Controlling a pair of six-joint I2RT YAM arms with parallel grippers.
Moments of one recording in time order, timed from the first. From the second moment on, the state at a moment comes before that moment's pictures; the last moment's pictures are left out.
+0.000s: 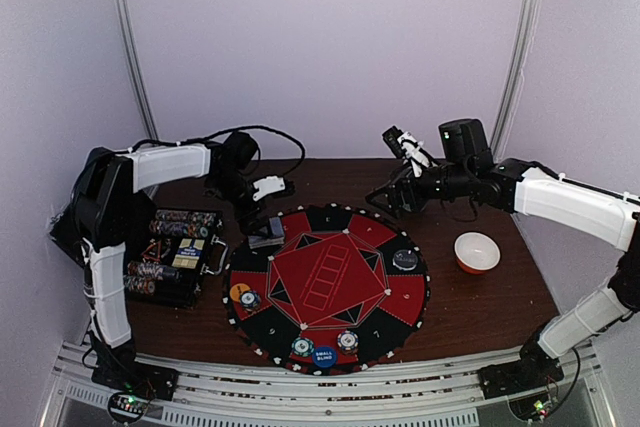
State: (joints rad) left arm -0.47 2.07 1.65 -0.77 0.28 0.80; right arm 0.59 1.41 1.13 -0.23 -0.33 -0.08
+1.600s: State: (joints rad) left arm -0.46 2.16 1.64 -0.75 0.24 0.83; right arm 0.58 1.43 1.13 -0.18 -0.34 -0.03
